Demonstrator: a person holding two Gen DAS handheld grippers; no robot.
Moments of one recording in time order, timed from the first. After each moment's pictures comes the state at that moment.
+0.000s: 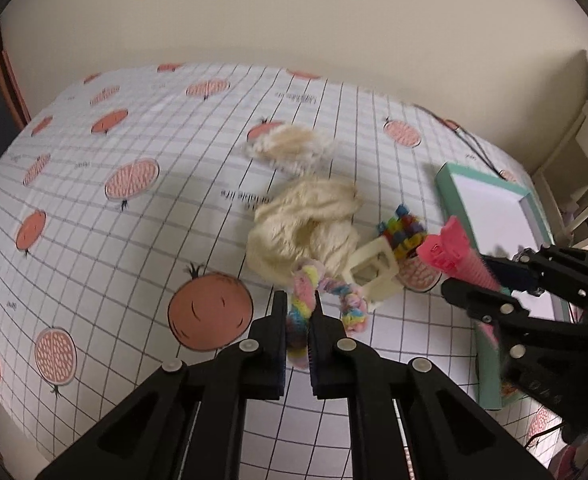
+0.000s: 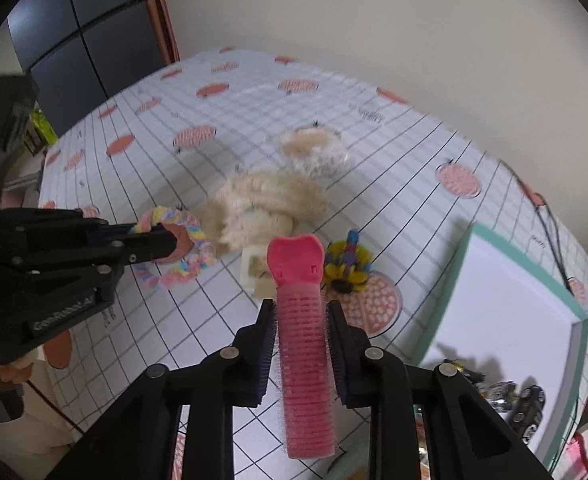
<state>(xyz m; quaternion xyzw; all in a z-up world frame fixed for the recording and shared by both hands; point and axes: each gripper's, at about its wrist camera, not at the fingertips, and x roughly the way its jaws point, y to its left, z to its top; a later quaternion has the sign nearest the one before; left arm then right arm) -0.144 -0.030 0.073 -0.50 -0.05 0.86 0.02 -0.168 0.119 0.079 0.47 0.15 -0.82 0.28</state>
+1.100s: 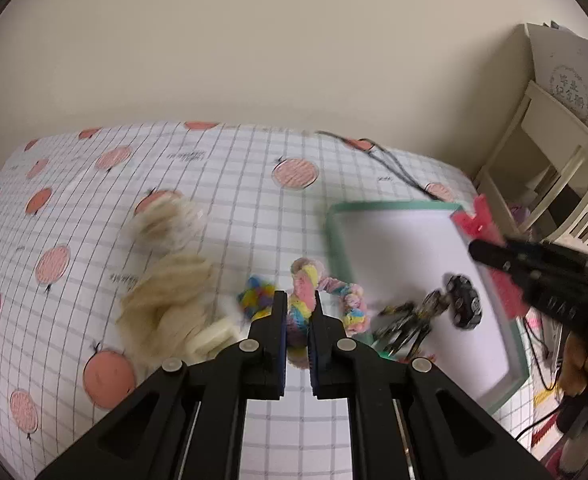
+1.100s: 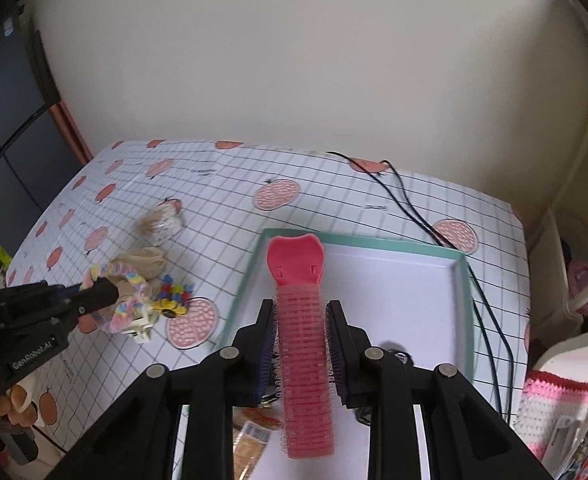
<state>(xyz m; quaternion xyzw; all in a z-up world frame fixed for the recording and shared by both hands) -0.189 0.083 0.114 -0.46 -0.02 0.88 0.10 -0.203 0.288 0.119 0.45 0.01 -0.88 0.14</state>
